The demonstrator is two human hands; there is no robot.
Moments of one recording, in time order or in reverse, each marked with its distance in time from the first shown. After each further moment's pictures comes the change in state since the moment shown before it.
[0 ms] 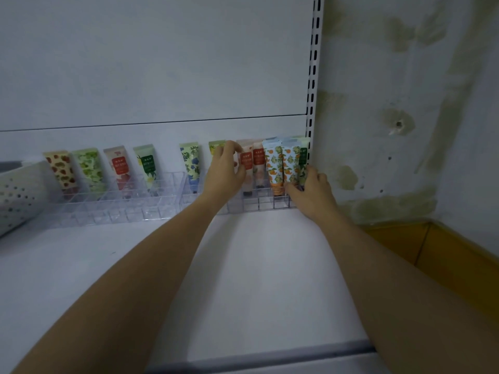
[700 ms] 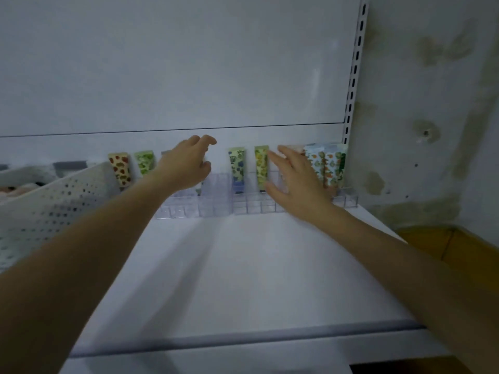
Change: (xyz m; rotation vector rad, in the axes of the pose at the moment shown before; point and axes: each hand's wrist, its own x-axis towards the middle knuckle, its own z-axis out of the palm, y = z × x) left_hand -0.014 -0.050 -0.164 0.580 -0.146 0.135; right_hand -0.045 -0.102 0.032 -0.235 0.030 -0.610
